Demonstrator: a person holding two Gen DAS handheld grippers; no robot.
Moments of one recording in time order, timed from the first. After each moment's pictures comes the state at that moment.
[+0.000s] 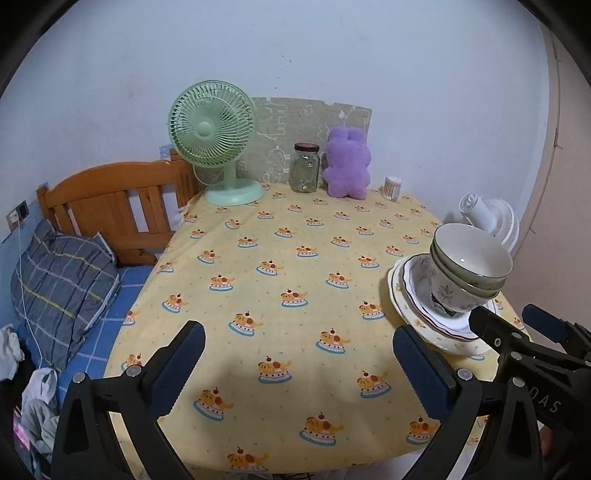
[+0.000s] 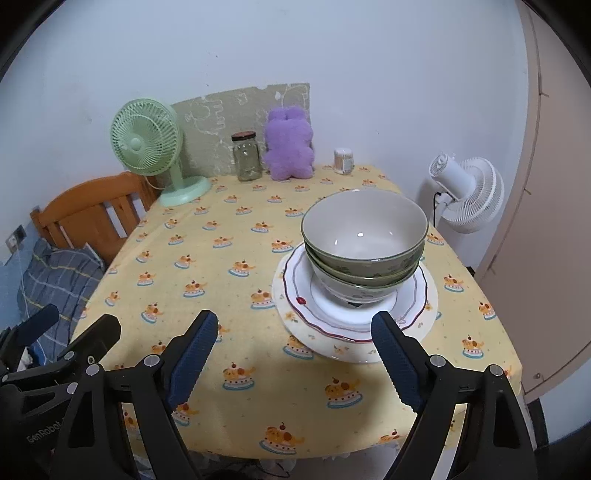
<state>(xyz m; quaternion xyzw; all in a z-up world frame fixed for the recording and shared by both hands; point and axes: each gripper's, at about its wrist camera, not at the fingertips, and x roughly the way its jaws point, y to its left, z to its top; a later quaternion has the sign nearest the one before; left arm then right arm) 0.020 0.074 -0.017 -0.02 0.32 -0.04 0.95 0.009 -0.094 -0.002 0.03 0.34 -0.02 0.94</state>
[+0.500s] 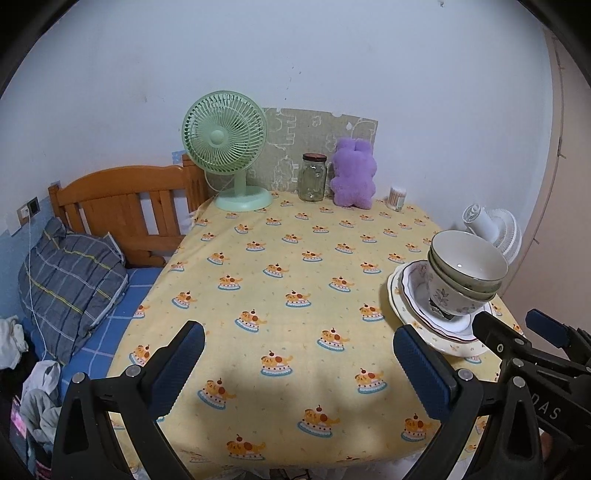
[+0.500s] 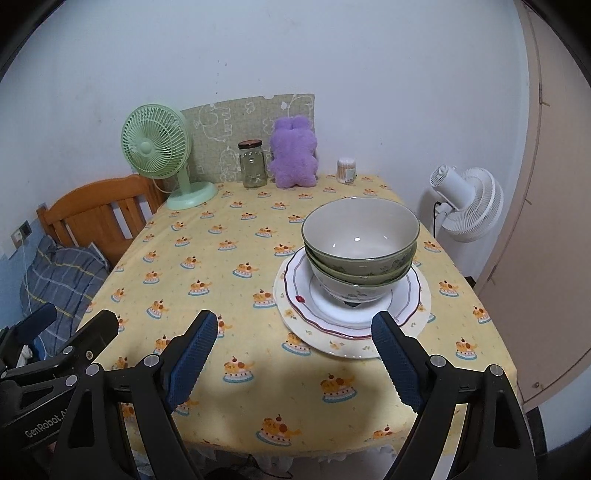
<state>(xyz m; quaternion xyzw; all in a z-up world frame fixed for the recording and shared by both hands) -0.002 0.071 -0.013 -0.02 0.30 -0.02 0.95 -0.011 -0.096 0.002 0.03 0.33 -0.02 0.94</state>
